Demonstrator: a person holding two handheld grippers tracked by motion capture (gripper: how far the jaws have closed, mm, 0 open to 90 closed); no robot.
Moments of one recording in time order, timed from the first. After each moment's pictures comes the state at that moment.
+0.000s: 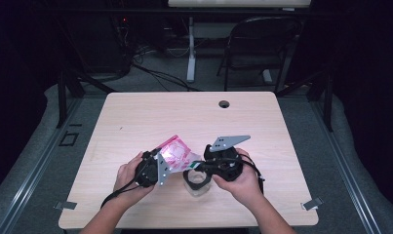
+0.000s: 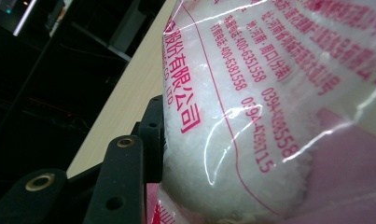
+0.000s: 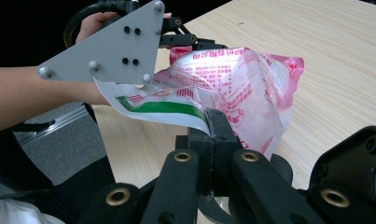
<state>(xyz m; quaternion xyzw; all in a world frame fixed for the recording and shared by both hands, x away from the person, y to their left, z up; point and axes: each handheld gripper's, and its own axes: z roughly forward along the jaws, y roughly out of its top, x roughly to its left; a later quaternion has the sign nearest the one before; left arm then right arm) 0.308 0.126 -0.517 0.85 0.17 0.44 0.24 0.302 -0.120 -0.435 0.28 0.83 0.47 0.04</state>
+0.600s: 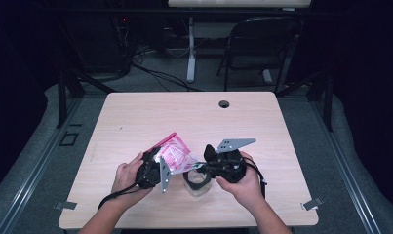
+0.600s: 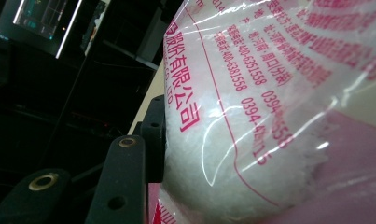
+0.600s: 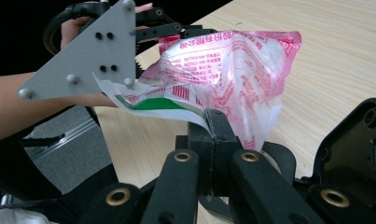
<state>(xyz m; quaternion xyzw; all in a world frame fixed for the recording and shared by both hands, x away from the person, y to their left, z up) 0.298 0.122 -0.513 0.83 0.13 0.50 0.21 0.301 -0.131 -0.448 0.31 0.81 0.49 0.02</state>
